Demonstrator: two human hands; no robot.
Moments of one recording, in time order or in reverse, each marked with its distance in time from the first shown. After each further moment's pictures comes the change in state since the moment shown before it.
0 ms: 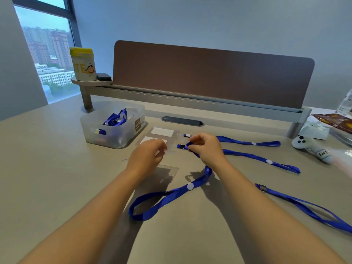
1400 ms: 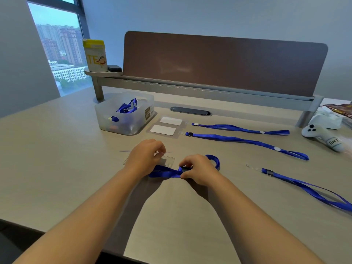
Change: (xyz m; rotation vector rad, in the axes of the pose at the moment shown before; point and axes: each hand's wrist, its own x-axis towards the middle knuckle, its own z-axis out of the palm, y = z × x) left_hand -0.044 -0.020 -0.002 0.124 -0.021 -0.037; right_hand -0.055 0.024 0.043 -0.426 -0.418 -0.053
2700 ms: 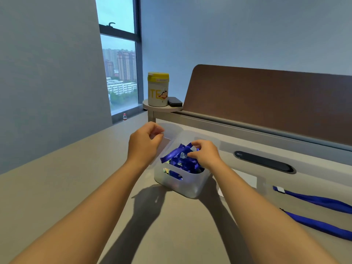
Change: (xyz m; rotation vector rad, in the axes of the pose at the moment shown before) left_hand 0.142 -0.161 -0.126 -0.293 0.551 -0.285; right_hand 0.260 -0.164 -0.009 0.323 0.186 -0.021
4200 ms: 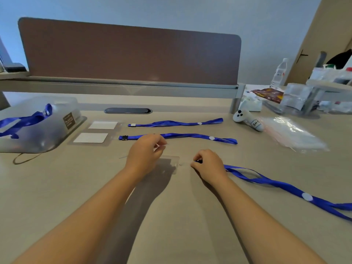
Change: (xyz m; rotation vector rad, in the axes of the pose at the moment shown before) left_hand -0.271 0.177 0.183 -0.043 -0.630 0.398; right_hand -0.290 0.263 -0.212 -0.384 0.311 0.326
